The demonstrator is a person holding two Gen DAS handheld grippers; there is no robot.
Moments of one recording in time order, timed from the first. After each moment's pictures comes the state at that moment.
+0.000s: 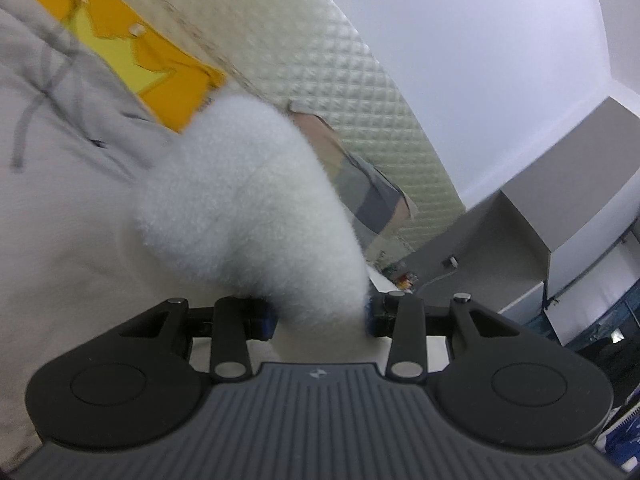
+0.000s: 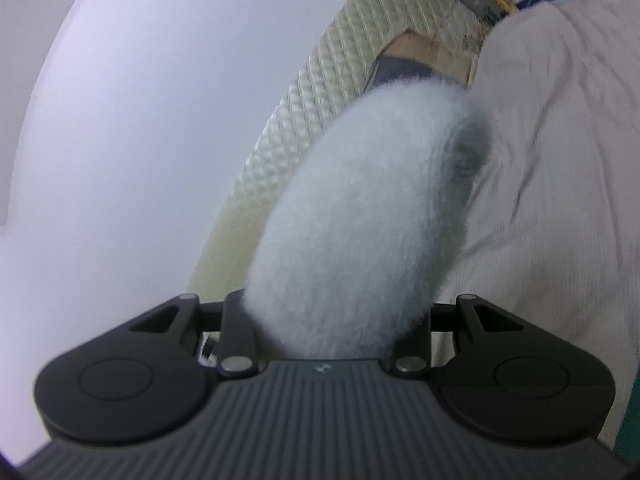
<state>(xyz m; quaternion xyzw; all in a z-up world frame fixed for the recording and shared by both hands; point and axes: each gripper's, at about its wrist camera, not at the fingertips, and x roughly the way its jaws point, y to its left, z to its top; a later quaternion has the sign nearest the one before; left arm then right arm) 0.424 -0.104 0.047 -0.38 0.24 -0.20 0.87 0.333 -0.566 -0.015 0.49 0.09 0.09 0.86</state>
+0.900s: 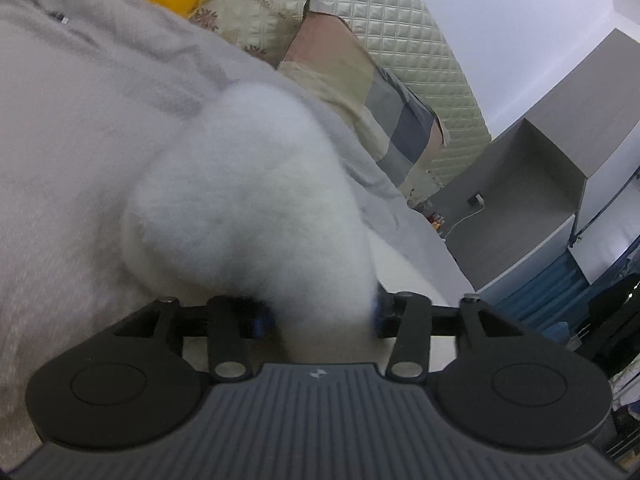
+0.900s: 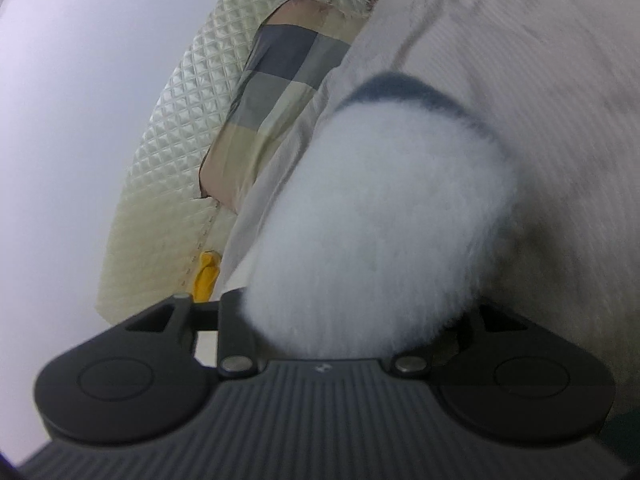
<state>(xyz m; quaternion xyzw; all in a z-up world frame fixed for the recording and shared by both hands) 0.557 -0.178 -0.193 -0.33 0.28 -0.25 0.87 0.404 -0.633 -0.221 0.52 0.15 0.04 0.84</state>
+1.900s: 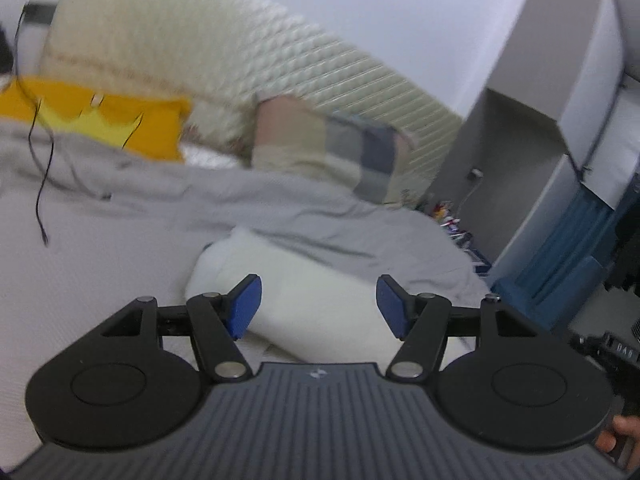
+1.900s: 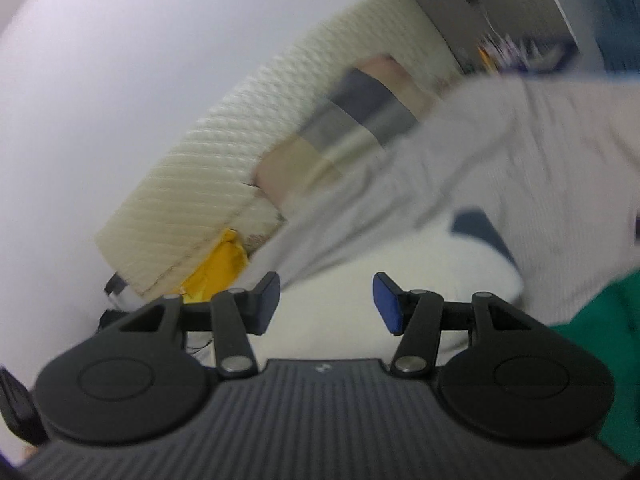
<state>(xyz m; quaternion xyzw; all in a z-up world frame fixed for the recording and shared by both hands) 0.327 -0.145 0.032 -0.16 0.22 -0.21 0.94 0.249 -0.565 -0.012 0.32 0.14 0.02 0.94</state>
